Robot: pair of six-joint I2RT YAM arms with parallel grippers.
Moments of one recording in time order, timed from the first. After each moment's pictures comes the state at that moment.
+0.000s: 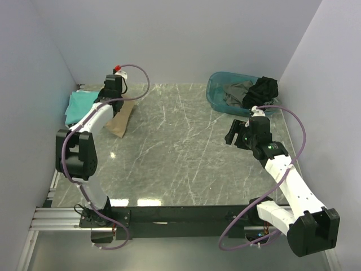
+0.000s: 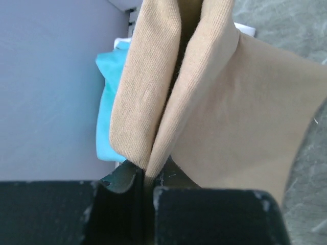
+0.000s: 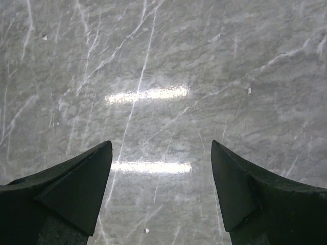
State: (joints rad) left arm -0.14 1.79 1.39 -0.16 -0.56 0.34; right arm 0.19 1.00 0.79 -0.48 -0.01 0.42
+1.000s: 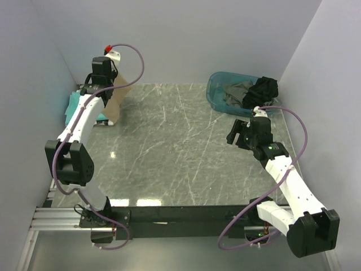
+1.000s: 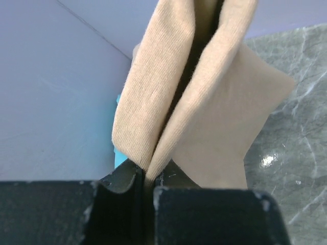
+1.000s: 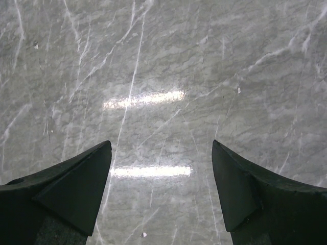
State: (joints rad) left arm -0.11 1.71 1.63 -0.34 -0.41 0.34; right arm 0.18 0.99 0.78 -0.48 0.03 0.44
